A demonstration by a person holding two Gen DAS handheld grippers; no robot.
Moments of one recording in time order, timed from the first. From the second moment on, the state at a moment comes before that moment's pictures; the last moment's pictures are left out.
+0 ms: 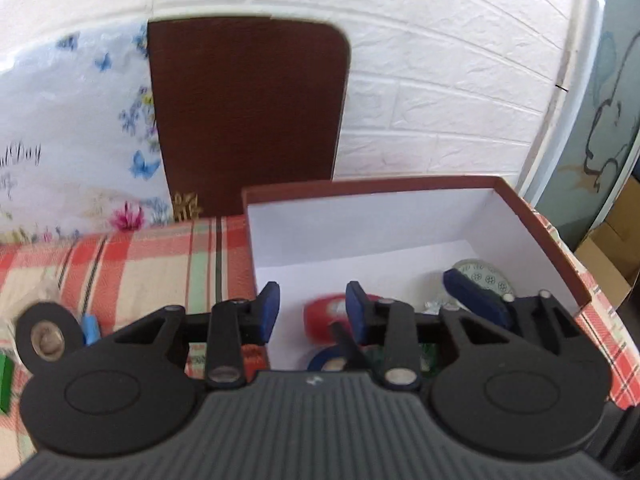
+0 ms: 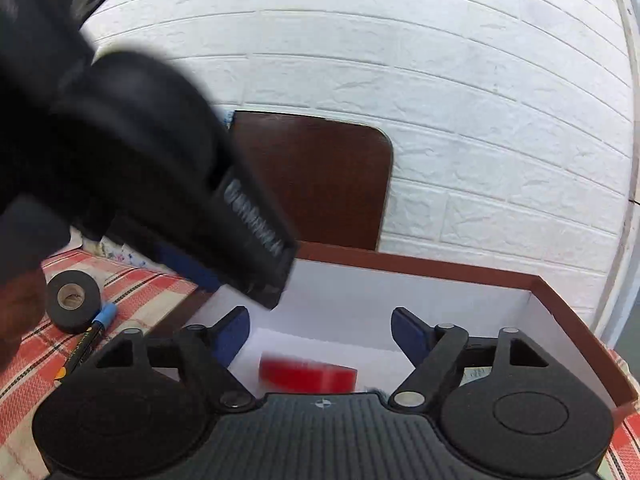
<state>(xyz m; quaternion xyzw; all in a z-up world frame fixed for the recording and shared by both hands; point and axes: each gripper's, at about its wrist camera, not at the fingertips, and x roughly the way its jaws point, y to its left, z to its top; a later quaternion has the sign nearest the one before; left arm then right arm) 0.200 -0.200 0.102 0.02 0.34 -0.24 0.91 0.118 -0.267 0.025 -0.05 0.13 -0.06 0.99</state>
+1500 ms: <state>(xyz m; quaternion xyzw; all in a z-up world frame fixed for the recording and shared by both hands) 0.124 0.118 -0.023 -0.09 0.27 -0.02 0.96 0.182 -0.064 -0.023 -0.15 0.29 0.20 0.92</state>
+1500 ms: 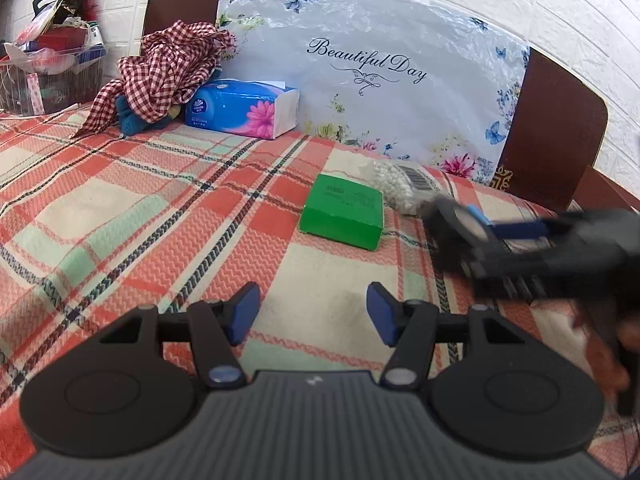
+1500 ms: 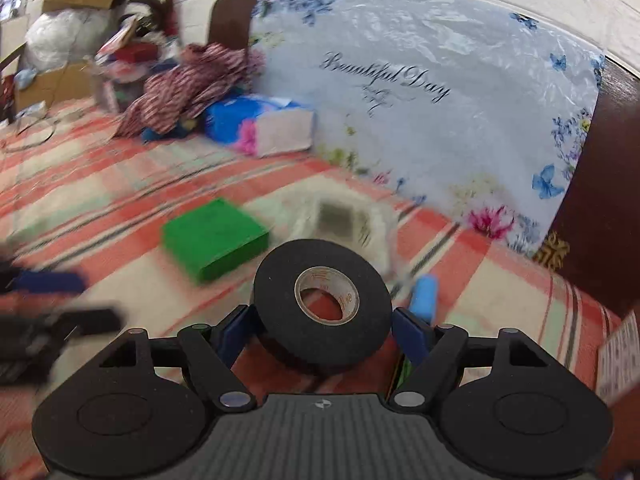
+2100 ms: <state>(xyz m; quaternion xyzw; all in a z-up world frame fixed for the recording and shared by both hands) 0.126 0.110 -0.024 -0.06 0.27 -0.02 0.96 0.177 -0.118 -0.033 -0.03 0.33 0.10 0.94</state>
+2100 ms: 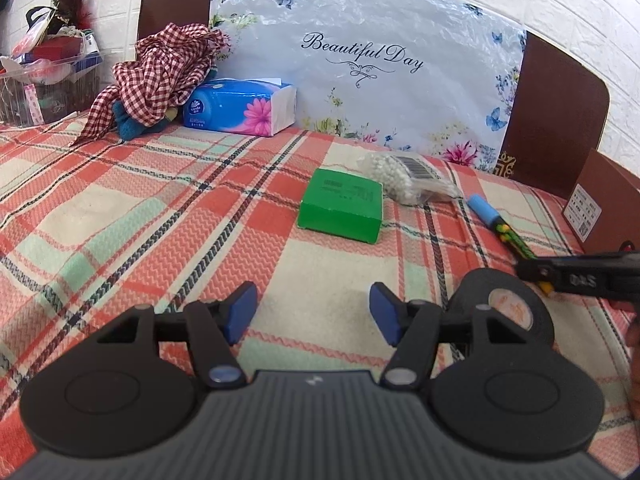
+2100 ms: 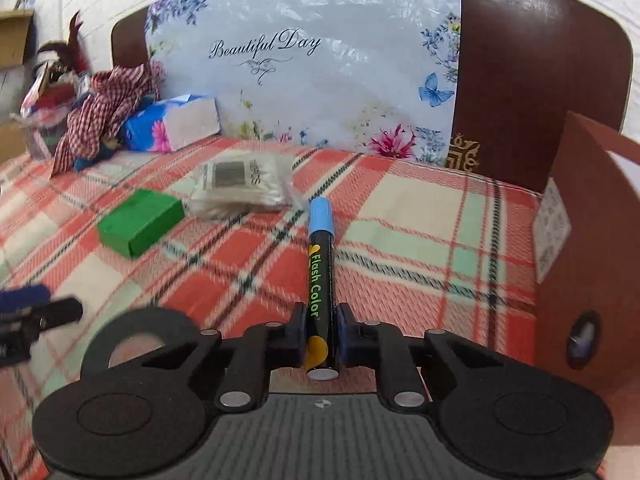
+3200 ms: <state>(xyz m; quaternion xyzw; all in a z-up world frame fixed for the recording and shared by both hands) 0.077 -0.106 0.019 -0.11 0.47 -0.31 0.82 -0.045 -0.226 -0.014 0.18 0.26 0.07 0.94</state>
